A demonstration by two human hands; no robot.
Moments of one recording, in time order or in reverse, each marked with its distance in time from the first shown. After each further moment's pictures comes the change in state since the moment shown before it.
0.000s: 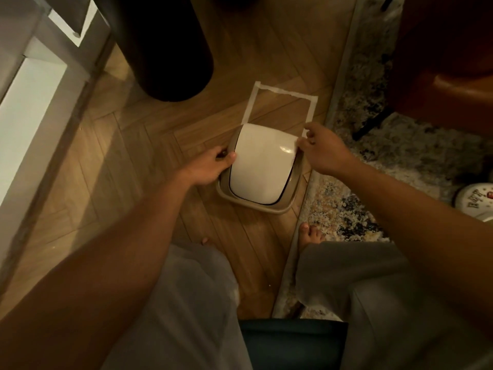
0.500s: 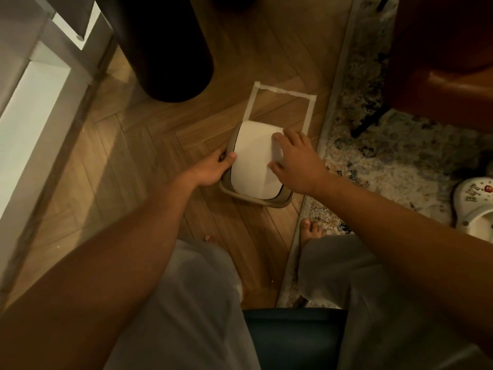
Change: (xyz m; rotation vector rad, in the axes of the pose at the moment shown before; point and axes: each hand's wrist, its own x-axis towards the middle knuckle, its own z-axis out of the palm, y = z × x) left_hand -0.007 -0.008 0.010 -0.070 -0.054 -0.051; right_hand -0.053 -0.034 0.034 -0.382 -0.002 -0.343
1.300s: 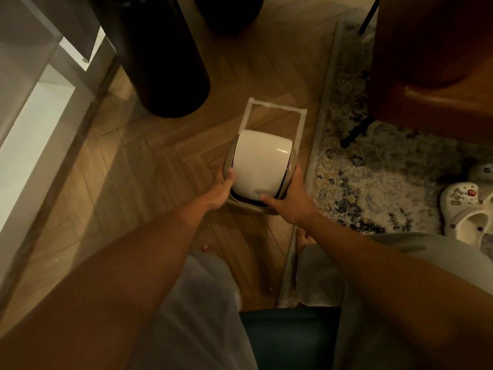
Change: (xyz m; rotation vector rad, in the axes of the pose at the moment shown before) left_hand -0.009 -0.016 0.045 -0.185 0.086 0.011; right_hand -0.050 0.008 0.057 0.705 0.132 0.320
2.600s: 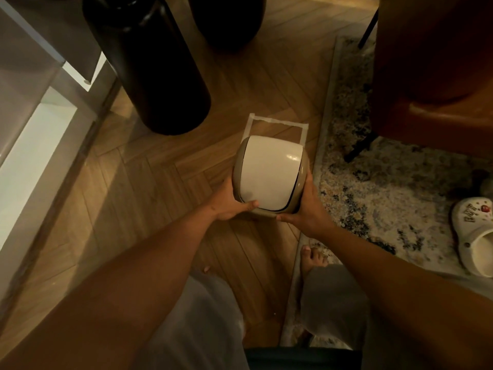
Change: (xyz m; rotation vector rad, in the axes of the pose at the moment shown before) left_hand 0.044 0.013 -0.003 0.129 -0.004 0.247; right_hand 0.039 0.025 -0.027 -0.144 -0.063 -0.053
